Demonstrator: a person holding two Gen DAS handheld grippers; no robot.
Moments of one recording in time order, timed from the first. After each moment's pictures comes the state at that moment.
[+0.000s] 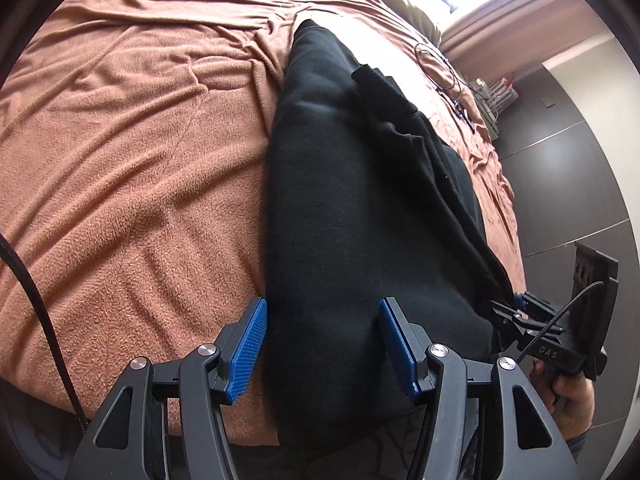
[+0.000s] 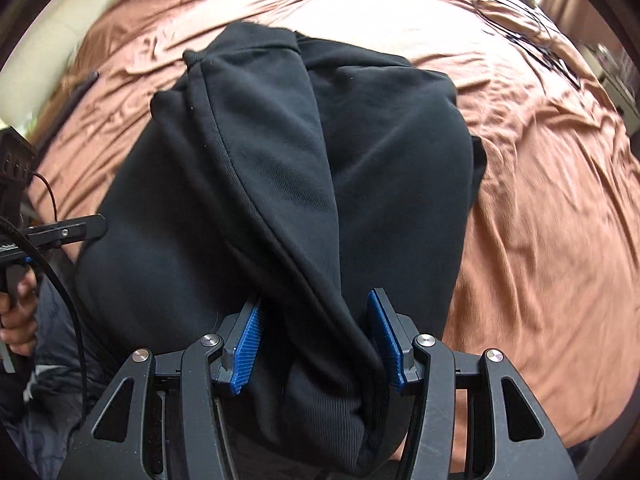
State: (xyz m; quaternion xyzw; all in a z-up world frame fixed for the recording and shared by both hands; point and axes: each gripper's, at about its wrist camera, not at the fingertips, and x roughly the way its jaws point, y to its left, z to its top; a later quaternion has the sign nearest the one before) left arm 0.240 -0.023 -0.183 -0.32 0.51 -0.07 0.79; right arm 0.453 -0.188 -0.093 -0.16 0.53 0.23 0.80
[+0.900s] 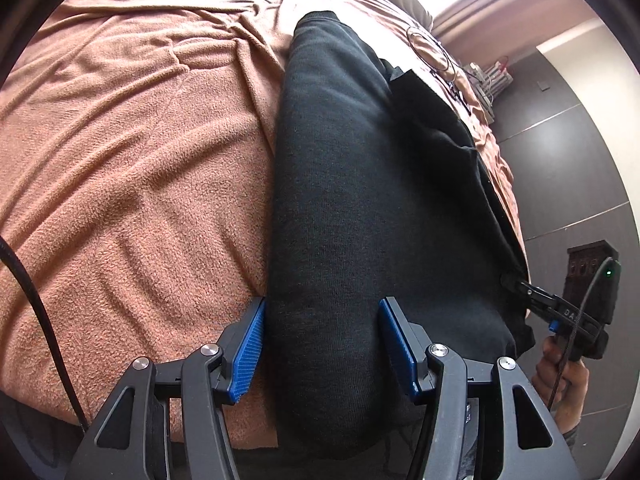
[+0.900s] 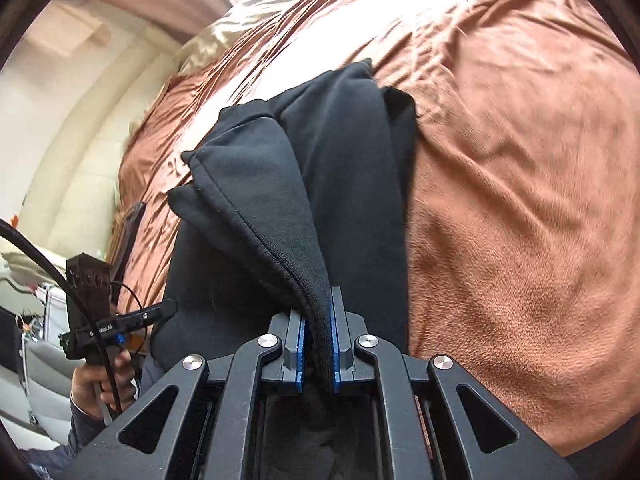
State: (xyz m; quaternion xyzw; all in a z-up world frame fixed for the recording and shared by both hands) left arm 0.246 -0.037 -0.194 -0.30 0.53 -0.09 0.79; right arm 0.445 -0.301 -0.137 0.16 0.49 0.28 0.81
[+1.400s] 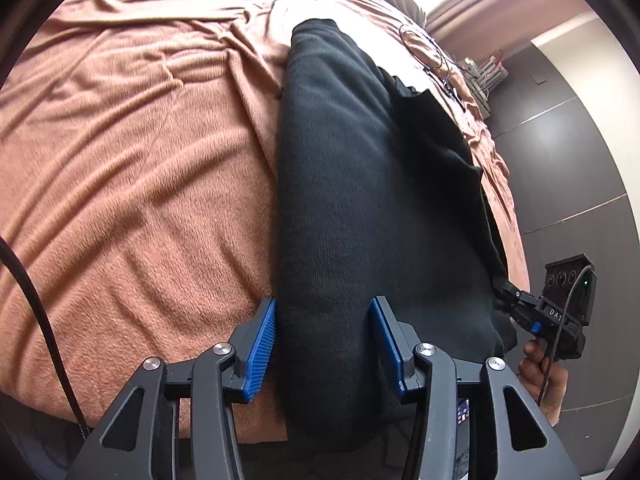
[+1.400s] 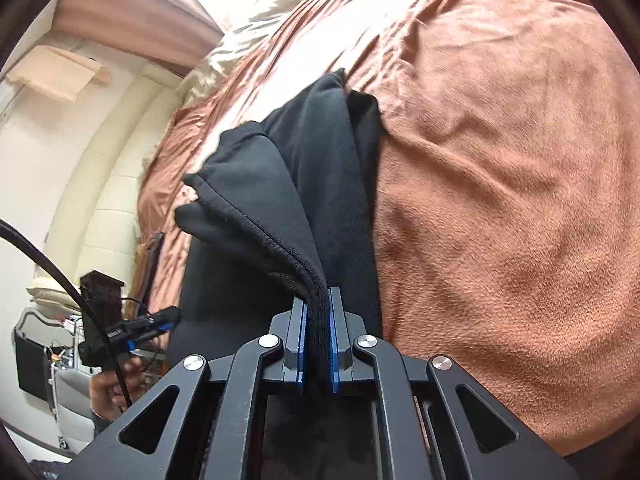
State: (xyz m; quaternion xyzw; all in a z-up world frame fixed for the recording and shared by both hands) left arm 0.250 -0.029 -0.182 -0.29 0.52 -0.10 0.79; right arm 0.428 -0.341 -0.159 0.22 0.47 0.28 0.81
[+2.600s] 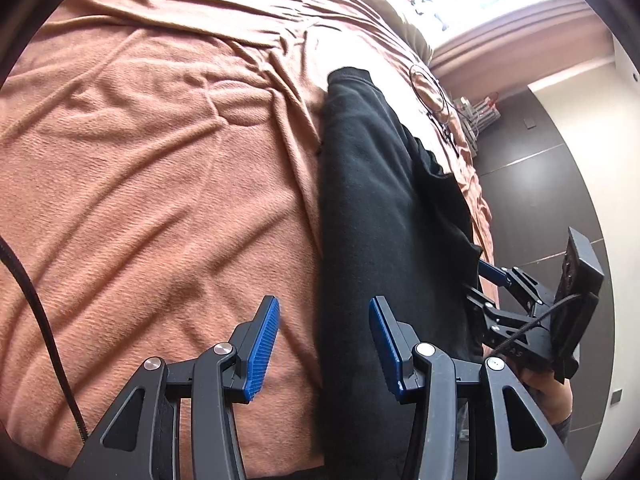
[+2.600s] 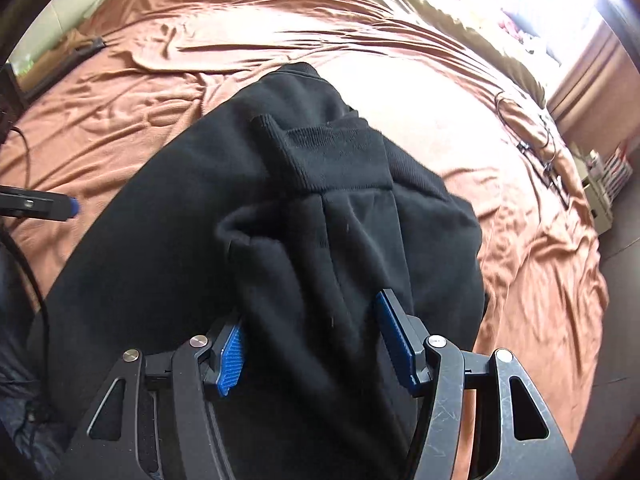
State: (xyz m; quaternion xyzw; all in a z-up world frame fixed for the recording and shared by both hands) left arm 0.253 0.038 -0.190 -0.37 0.48 -0.11 0.79; right arm 0.445 -0.095 -0.092 -0.29 0.42 0.19 0.84
